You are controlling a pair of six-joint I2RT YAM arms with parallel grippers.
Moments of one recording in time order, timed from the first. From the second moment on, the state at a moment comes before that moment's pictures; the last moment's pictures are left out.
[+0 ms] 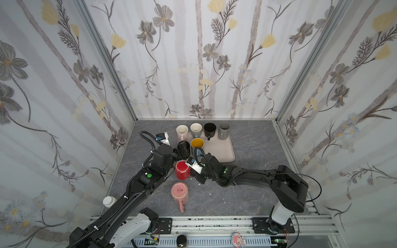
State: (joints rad) left arm -0.55 0.93 0.80 -0.25 -0.30 -0.61; right arm 1.02 1.68 0.99 0.07 -0.12 -0.08
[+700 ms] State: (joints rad) left arm -0.53 0.90 0.71 0.21 0.10 -0.67; right arm 0.76 1.13 0.72 0.42 -0.05 0.31
